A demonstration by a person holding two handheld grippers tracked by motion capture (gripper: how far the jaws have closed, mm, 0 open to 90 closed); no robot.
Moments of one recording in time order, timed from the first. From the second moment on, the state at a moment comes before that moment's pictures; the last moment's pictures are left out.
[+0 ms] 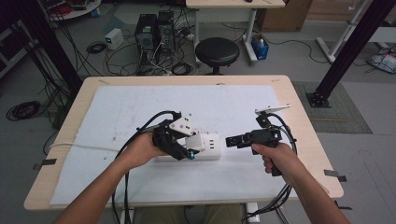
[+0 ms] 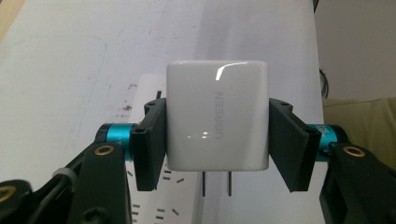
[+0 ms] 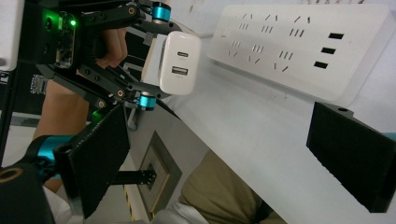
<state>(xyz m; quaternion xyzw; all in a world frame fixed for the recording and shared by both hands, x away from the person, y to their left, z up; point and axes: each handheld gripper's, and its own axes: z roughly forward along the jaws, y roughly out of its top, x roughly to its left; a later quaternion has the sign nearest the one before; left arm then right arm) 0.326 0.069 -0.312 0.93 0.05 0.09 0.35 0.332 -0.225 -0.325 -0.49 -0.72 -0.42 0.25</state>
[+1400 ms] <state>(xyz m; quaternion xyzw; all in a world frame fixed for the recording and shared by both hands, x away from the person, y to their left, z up) 0.323 0.042 -0.310 0.92 0.01 0.11 0.37 0.355 -0.175 -0.348 -0.50 -0.68 -0.41 0.34</state>
